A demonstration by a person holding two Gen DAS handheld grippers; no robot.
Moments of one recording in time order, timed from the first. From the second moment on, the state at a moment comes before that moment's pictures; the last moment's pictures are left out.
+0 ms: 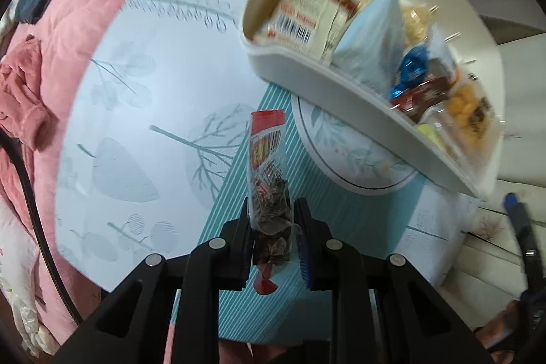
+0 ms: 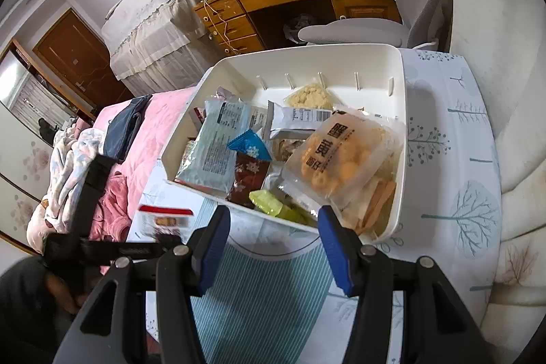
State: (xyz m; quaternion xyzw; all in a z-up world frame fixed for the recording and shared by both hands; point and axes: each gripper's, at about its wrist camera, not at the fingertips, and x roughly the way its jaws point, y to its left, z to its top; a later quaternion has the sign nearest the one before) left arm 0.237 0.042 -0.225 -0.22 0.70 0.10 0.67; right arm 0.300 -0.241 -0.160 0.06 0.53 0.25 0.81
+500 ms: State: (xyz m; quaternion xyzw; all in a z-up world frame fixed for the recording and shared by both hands) left arm 0.303 0.020 -0.128 -0.16 0.64 0.03 0.75; right arm 0.262 -0.258 -0.166 0.10 0.54 0.23 0.80
